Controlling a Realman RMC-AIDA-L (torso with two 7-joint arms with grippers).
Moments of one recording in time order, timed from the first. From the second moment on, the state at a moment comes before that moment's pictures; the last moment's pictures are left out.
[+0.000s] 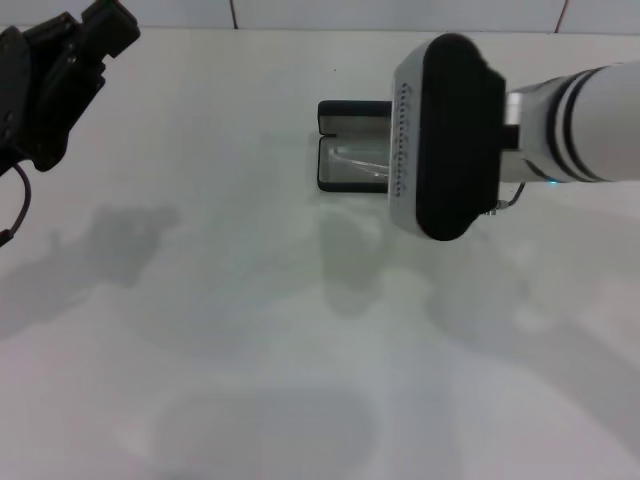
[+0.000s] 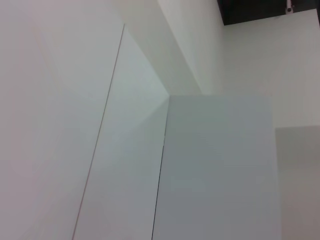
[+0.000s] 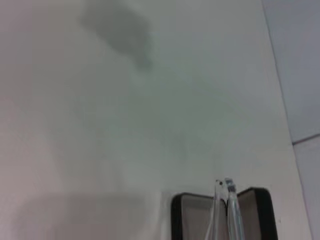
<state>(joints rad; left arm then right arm) -0.37 -1.96 1.10 0.41 0.92 1.95 -1.10 0.57 2.03 -1.99 -1.65 -2.83 -1.09 2.33</state>
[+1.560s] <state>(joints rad) -0.35 -2.00 1.10 0.41 0.94 1.95 -1.10 0.65 2.03 -2.11 -1.19 -2.92 -0.58 2.38</state>
